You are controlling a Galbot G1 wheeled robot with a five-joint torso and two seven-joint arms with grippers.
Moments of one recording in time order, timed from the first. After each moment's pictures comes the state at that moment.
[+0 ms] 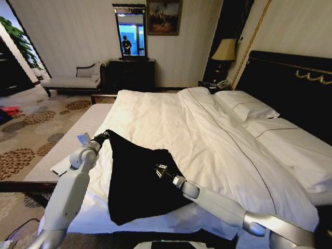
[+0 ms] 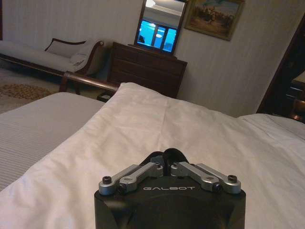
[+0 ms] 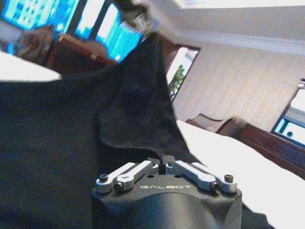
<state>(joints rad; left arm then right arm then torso) 0.86 -1.06 -0.55 -1.71 -0.84 0.51 -0.22 -0.63 1.01 -0.60 1.37 0.19 0.40 0.09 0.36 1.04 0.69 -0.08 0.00</state>
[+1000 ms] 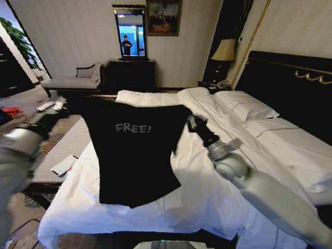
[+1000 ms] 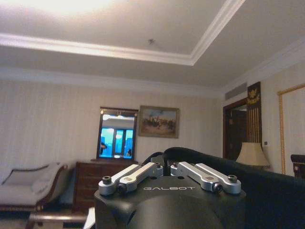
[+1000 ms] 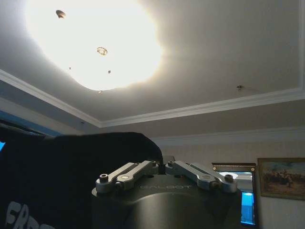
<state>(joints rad) 1.29 -0.75 -1.28 -2.45 -1.28 0.52 -0.22 -0.88 0.59 0.16 2.24 0.82 0.26 0.10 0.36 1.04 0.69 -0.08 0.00</state>
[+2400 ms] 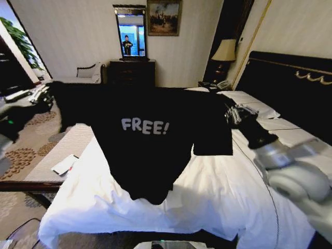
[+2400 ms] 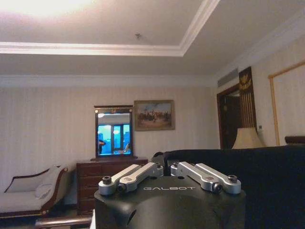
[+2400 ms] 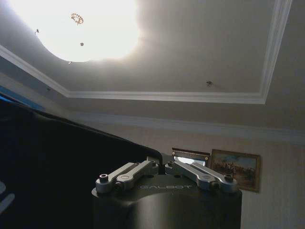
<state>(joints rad) 1.26 -0.56 -1.36 -2.43 -1.44 0.60 -0.33 -1.20 0.39 0.69 2.28 0.98 0.16 0.12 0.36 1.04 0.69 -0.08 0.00</state>
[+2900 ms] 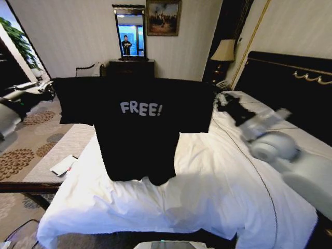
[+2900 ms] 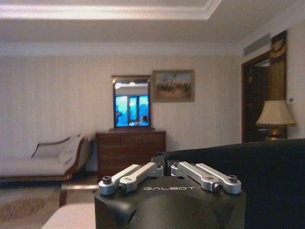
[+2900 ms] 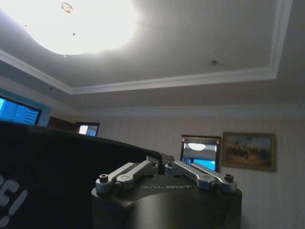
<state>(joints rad) 1.04 -0.46 -1.01 -2.12 -1.32 0.57 -0.28 -0.37 0.47 -0.11 1.97 1.08 0.13 0.14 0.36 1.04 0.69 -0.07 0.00</state>
